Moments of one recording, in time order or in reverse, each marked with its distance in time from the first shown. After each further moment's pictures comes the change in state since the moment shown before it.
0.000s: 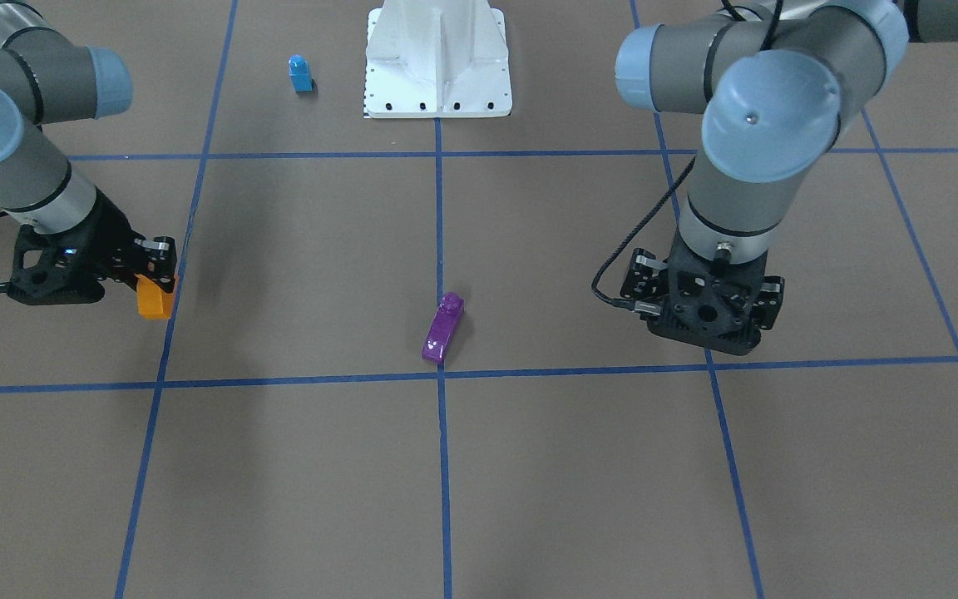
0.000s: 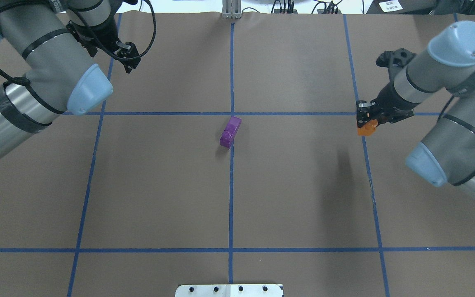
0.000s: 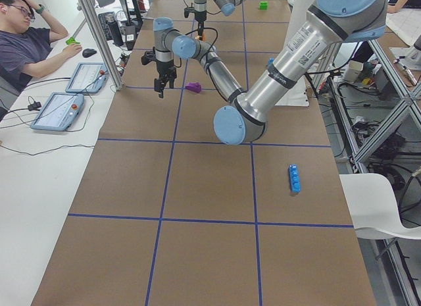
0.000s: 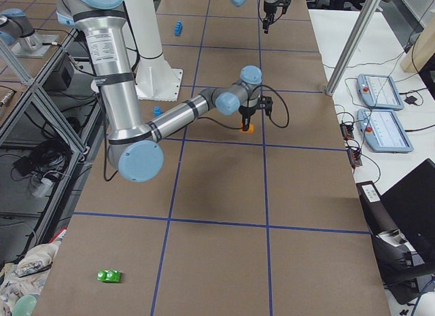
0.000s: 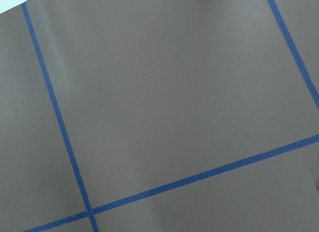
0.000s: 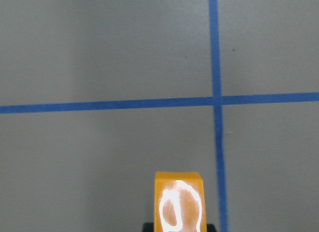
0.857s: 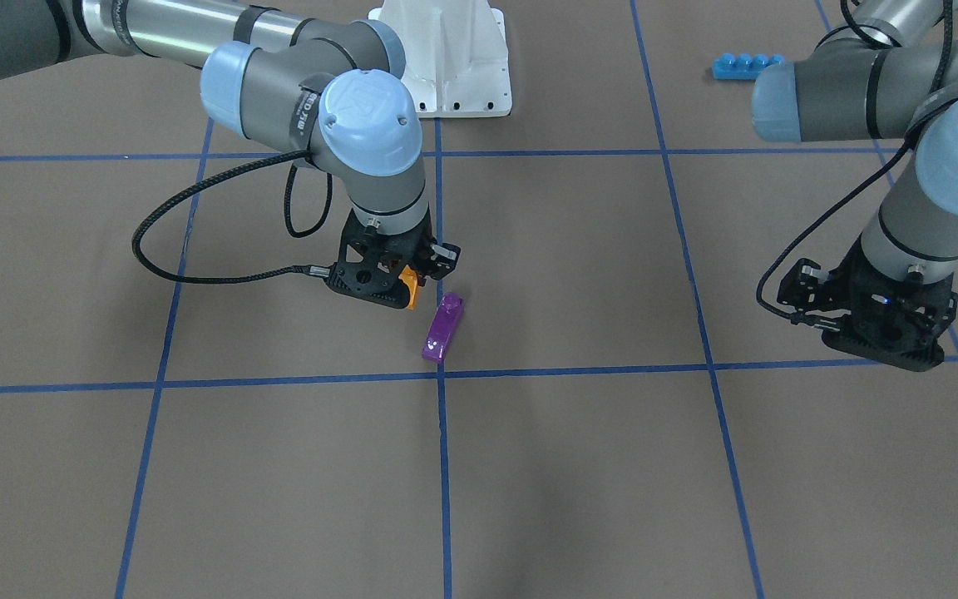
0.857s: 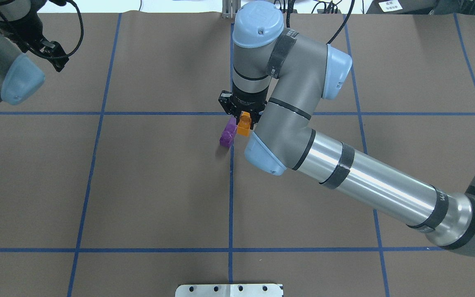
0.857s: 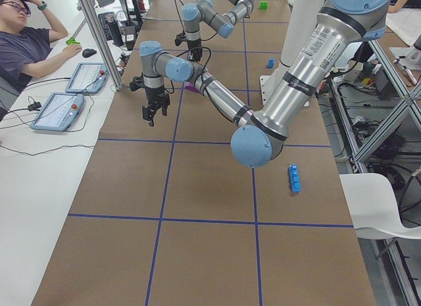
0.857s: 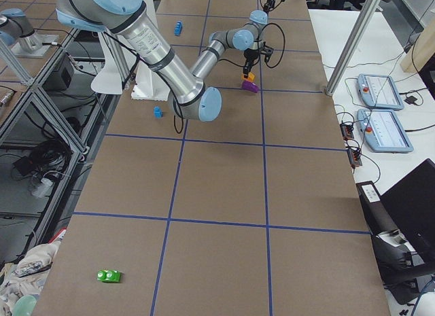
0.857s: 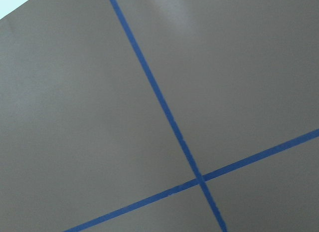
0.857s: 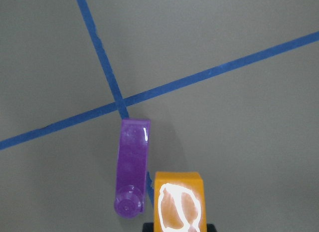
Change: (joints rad) left arm -0.125 0.166 -0.021 -0.014 -0.016 0.219; right arm -0.216 0.550 -0.383 -0.139 -0.087 0.432
